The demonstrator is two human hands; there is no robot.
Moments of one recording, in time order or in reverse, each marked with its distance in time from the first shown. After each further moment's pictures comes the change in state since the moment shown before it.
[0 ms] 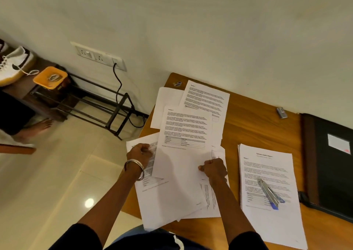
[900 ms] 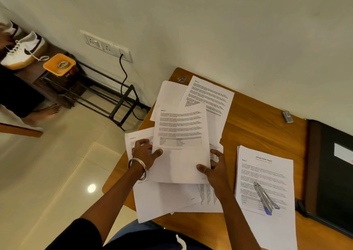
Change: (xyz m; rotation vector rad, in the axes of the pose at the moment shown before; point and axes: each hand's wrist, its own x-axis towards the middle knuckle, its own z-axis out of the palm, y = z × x) left_hand -0.015 0.001 0.025 0.210 -0.052 0.074; right_hand -0.022 0.027 -0.038 0.515 -0.289 -0.344
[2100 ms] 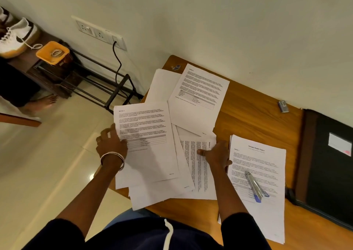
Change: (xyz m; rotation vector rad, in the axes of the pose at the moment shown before) left_hand -0.019 -0.022 -0.031 0.315 0.369 -0.083; right_hand 0.049 -0.001 -0.014 -0.721 0.324 0.153
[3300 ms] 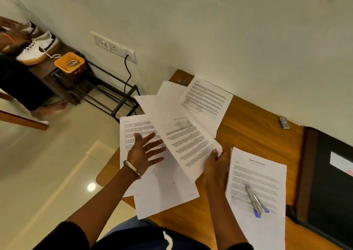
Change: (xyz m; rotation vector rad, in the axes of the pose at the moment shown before) left_hand -0.046 0.053 -0.002 -1.430 -0.632 -0.397; right_hand -0.044 -0.014 -0.017 0.631 0.189 -0.101
